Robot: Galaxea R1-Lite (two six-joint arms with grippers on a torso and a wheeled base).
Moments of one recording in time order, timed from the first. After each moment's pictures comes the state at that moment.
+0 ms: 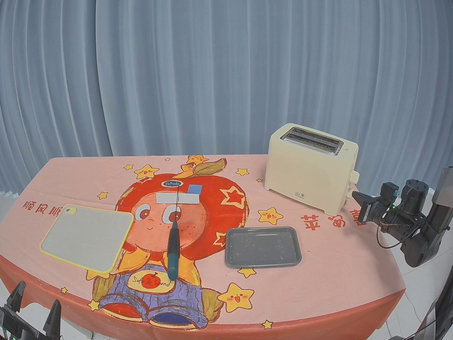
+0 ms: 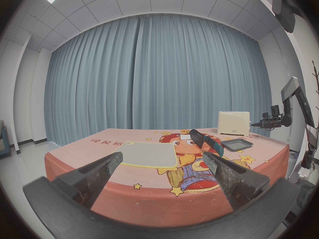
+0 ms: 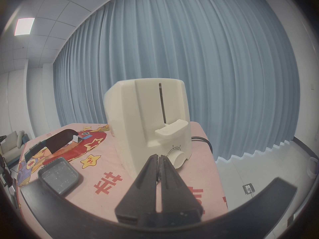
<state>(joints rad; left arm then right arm) -0.01 0.05 -0.02 0.00 -0.01 0.00 0.05 2.11 -0.42 -1.45 0.24 0.08</state>
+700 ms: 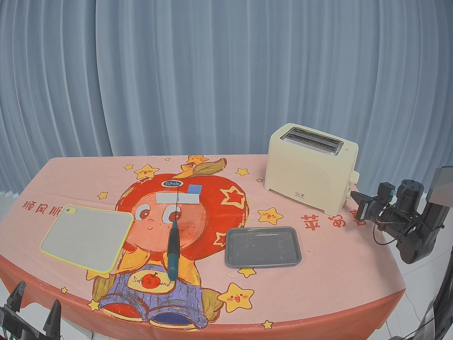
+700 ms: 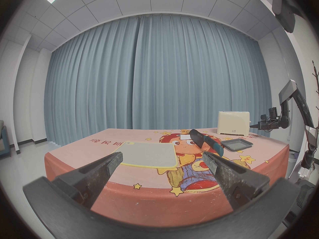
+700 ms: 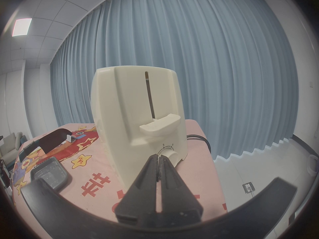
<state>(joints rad) -0.01 0.05 -0.02 0.00 -0.01 0.00 0.03 2.17 -0.47 -1.45 0.24 0.09</state>
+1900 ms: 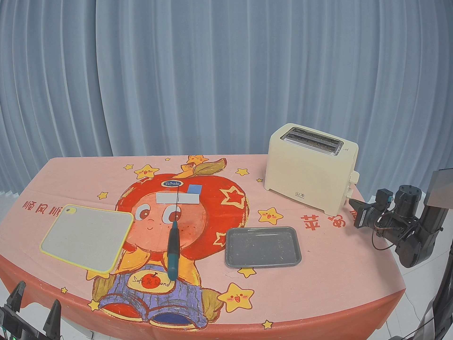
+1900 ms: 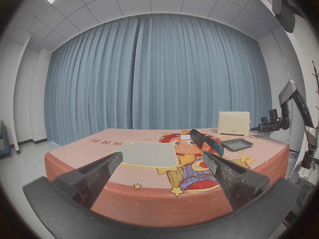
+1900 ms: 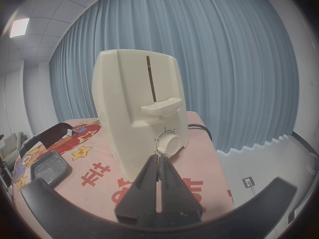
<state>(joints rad) -0.01 0.05 -0.02 0.00 -0.01 0.00 0.03 2.19 -0.44 -1.45 0.24 0.09</state>
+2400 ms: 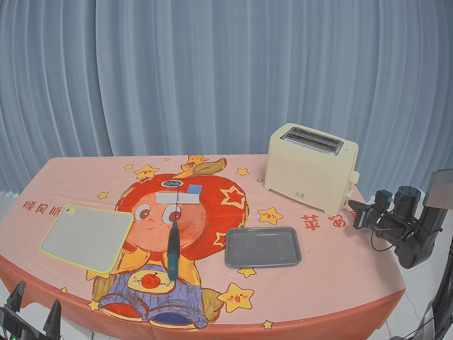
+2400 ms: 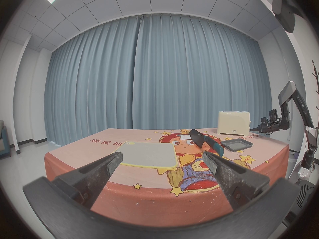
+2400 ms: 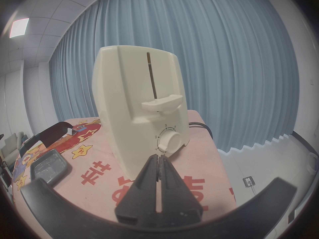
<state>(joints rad) -0.01 0.05 -0.02 0.00 -0.01 0.00 0.05 2.18 -0.43 -1.46 0.24 0.09</state>
